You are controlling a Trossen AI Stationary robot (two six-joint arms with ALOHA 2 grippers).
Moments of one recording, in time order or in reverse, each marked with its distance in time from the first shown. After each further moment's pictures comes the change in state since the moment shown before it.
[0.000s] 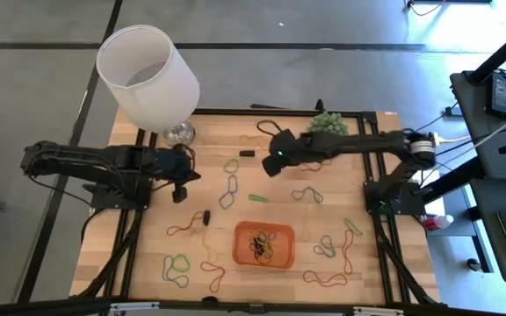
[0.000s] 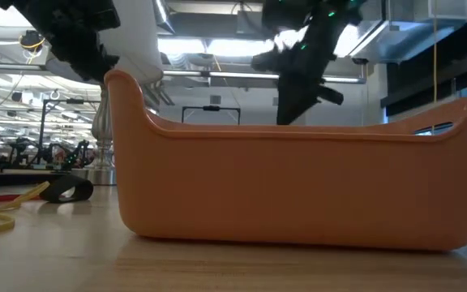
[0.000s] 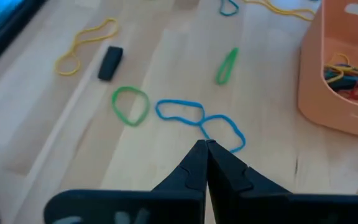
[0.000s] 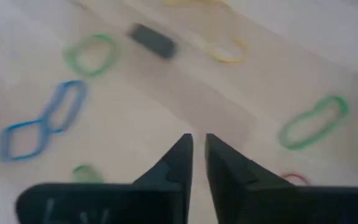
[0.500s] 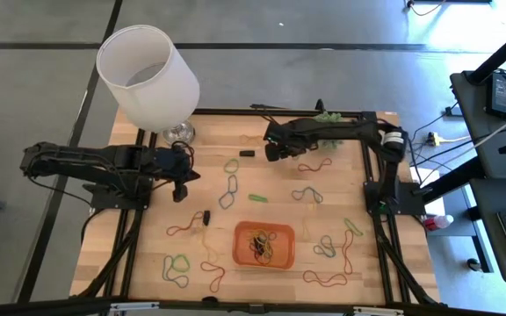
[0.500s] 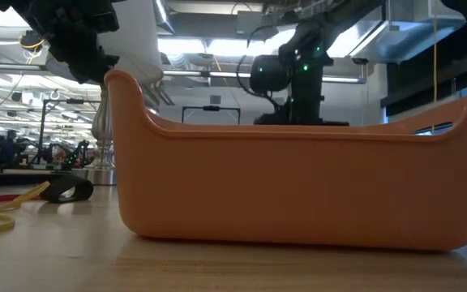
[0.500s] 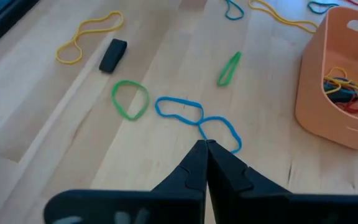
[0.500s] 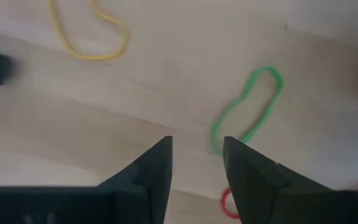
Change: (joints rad) left arm 0.011 -0.019 -0.010 0.000 0.009 -0.078; right arm -0.192 0.240 0.093 -0.179 -0.048 0.148
